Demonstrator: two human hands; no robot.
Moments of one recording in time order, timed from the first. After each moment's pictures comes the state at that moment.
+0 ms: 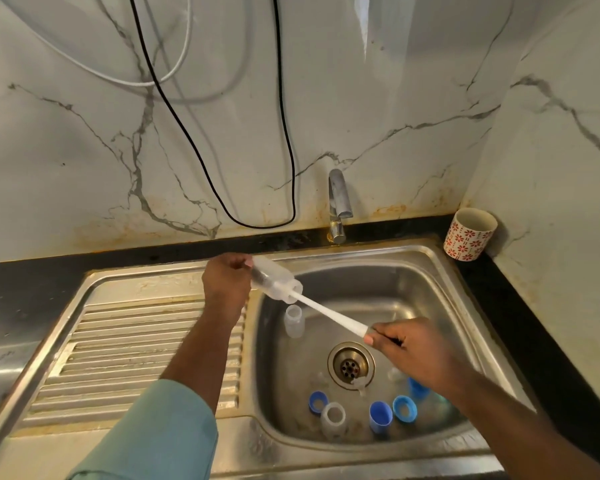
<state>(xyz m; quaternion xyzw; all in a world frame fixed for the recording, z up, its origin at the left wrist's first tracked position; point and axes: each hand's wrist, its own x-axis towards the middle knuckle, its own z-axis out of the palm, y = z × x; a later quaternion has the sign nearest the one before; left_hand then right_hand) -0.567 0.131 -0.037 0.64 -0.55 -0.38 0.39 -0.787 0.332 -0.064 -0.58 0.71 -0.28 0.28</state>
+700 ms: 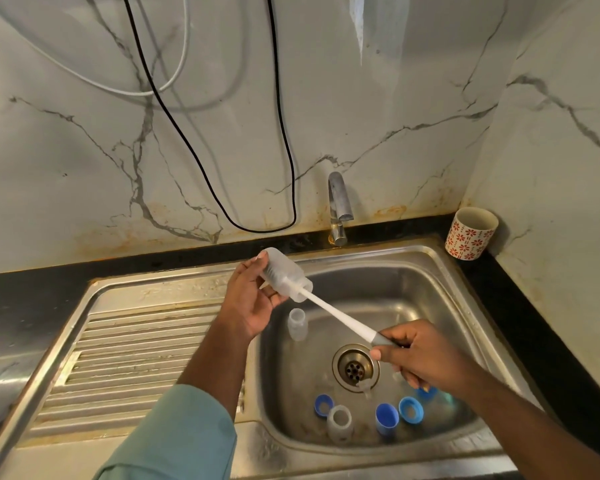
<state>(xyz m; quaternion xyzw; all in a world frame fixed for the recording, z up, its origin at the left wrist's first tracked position) -0.580 0.150 -0.037 0.43 -0.27 -0.75 0.43 -0.784 0.336 -0.060 -0.45 0.67 -0.37 0.46</state>
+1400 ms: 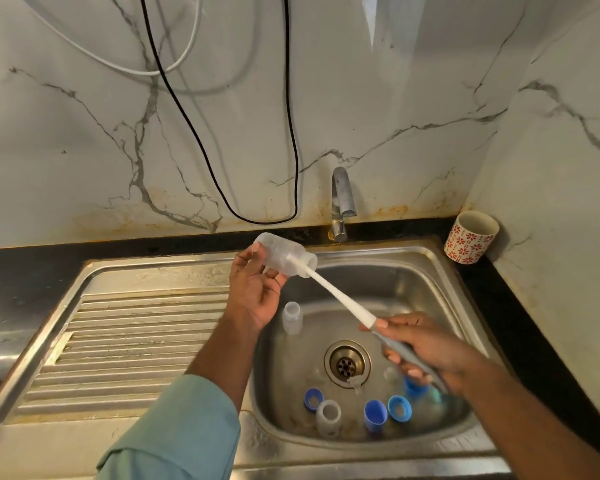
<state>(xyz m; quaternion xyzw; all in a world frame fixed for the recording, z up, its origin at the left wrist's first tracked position) -0.591 0.151 -0.049 0.31 -0.20 -0.77 0.51 -0.791 0.335 -0.033 -0.29 0.61 -0.39 0.63</state>
